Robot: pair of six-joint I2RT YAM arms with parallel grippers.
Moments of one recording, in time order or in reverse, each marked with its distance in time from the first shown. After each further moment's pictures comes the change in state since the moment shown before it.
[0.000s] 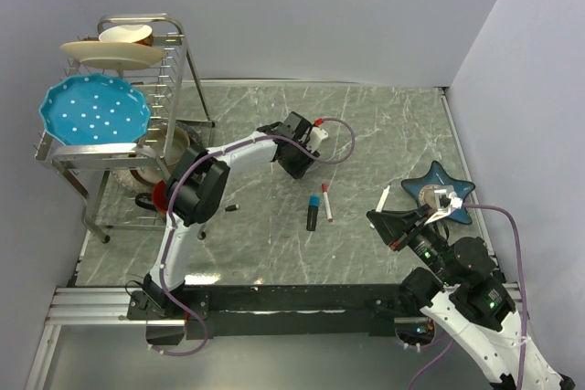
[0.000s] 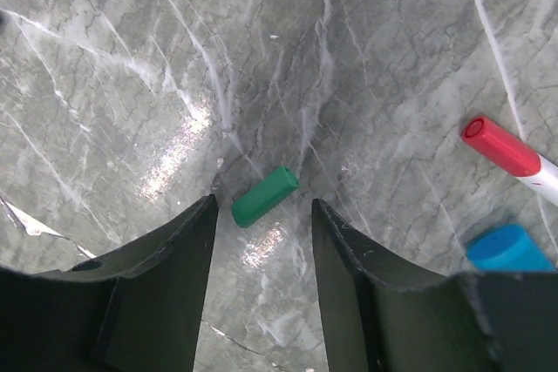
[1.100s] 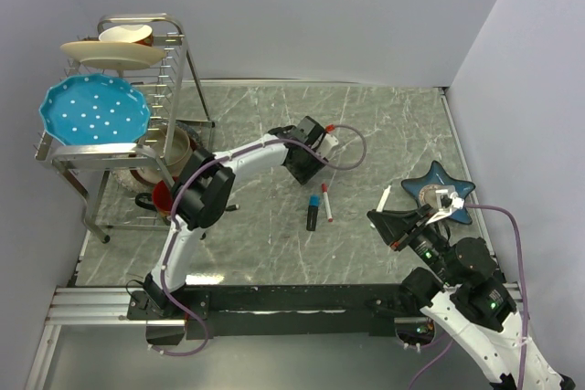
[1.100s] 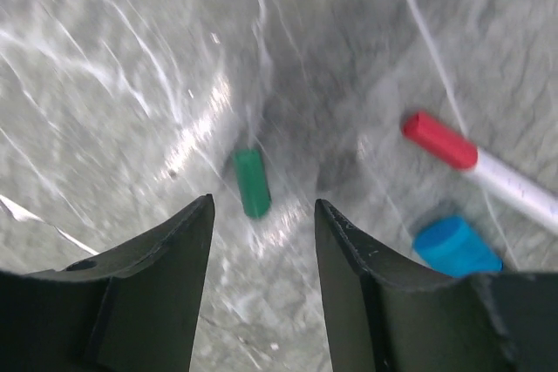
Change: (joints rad) left arm -0.079 0.009 0.070 -0.121 -0.089 -0.015; right arm 0.000 0.000 0.008 0.000 -0.002 0.000
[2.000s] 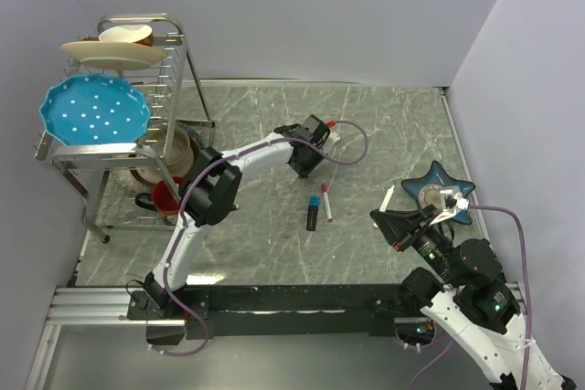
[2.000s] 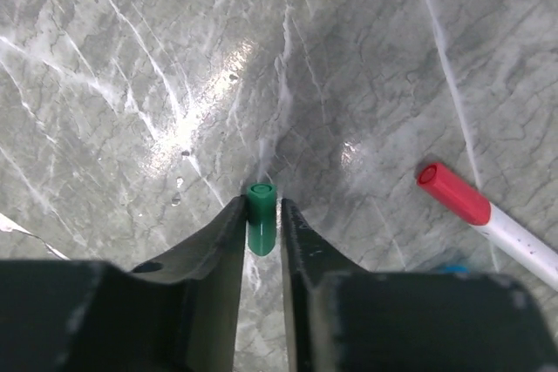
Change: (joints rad) left arm 0.000 0.079 0.090 -0.010 -0.043 -0.083; right arm 0.000 0.000 0.029 -0.023 0.013 0.000
